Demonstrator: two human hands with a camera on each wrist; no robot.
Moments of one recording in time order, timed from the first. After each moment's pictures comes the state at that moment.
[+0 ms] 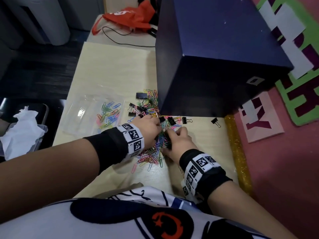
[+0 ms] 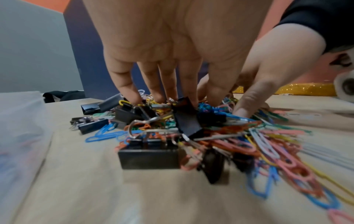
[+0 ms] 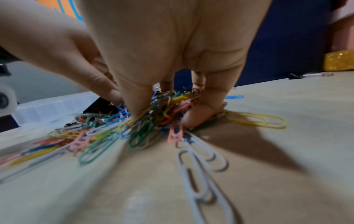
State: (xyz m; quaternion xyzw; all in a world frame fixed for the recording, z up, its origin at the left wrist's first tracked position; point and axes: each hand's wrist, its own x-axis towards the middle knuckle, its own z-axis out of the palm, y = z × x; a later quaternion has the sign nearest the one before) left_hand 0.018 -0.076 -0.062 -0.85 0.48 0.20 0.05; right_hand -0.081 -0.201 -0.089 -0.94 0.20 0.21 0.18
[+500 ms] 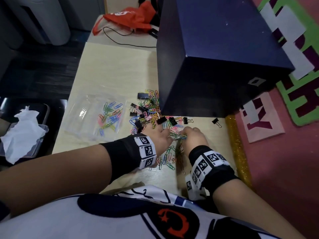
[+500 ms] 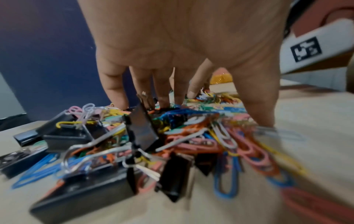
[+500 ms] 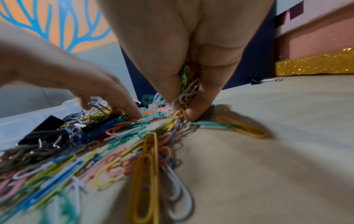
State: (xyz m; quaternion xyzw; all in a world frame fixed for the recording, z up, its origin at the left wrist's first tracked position) left_hand -0.013 -0.085 -0.070 -0.81 0.55 0.17 0.13; right_hand -0.079 -0.227 -0.084 -0.92 0.31 0.15 0.19
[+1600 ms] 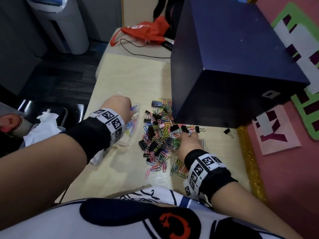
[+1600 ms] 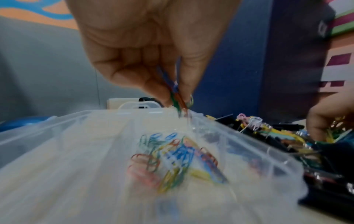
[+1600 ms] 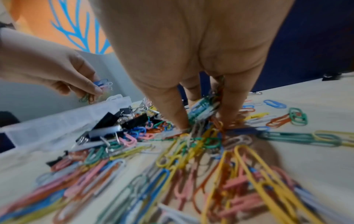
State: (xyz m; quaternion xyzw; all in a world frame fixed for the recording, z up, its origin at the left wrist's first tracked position) left_hand 0.100 0.007 -0.037 -0.97 0.19 0.12 -0.07; right_hand -0.049 -0.180 -0.075 -0.91 0.30 0.25 0.14
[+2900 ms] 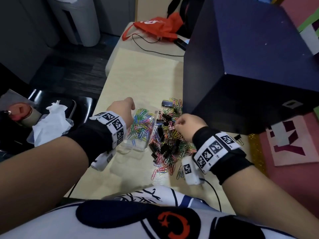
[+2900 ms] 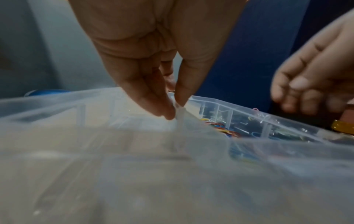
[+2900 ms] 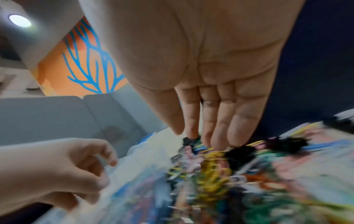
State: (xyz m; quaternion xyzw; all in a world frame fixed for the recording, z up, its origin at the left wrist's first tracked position) left_hand 0.095 0.031 -0.061 -0.97 0.10 0.17 -0.17; right_hand 0.009 -0.169 -0.023 -0.93 0.19 0.21 0.22
